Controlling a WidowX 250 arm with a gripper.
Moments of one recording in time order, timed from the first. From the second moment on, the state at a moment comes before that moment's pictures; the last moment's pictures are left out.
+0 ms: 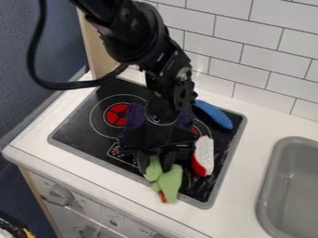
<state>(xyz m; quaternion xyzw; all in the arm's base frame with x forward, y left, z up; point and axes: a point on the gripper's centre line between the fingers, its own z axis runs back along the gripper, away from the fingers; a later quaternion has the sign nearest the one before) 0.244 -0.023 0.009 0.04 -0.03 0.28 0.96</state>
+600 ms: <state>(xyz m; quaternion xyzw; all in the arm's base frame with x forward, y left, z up) 0.257 0.041 0.075 0.03 -0.08 0.36 0.93</state>
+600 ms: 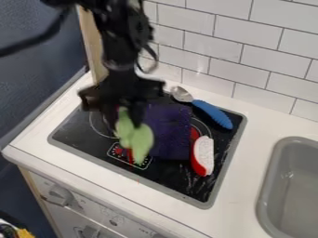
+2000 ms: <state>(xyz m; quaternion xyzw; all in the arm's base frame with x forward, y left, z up) 0.365 0.137 0.024 0.03 -0.05 0.45 0.89</state>
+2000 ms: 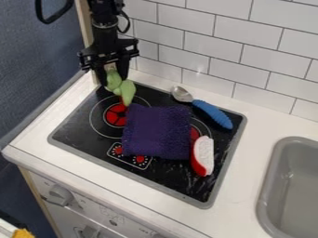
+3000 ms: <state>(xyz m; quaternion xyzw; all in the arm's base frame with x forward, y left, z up) 0.354 0.120 0.067 0.02 -0.08 0.45 0.89</state>
